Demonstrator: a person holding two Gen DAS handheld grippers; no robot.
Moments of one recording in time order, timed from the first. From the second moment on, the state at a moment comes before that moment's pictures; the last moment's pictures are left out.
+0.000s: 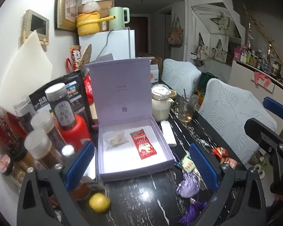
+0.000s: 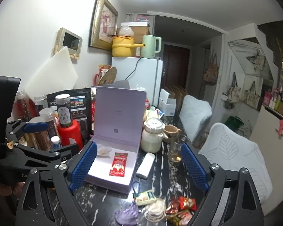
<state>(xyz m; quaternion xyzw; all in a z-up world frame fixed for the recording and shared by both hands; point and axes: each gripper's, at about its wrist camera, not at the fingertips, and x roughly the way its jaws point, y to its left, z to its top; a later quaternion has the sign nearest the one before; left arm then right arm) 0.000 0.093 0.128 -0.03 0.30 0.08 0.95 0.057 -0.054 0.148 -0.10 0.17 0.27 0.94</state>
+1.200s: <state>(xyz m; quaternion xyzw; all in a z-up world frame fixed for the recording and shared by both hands) -0.004 0.022 -0.014 -0.05 0.40 -0.05 0.91 0.015 -0.157 -0.009 -0.01 0.31 0.17 0.94</state>
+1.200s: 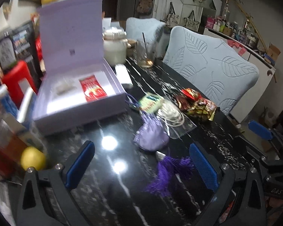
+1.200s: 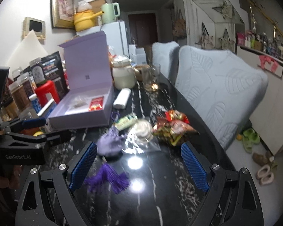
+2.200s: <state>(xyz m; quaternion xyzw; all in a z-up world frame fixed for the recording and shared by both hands) 0.072 -0.012 -0.095 -0.06 0.47 -0.01 0.88 0.087 -0.216 -0.064 0.04 0.38 0.16 0.91</state>
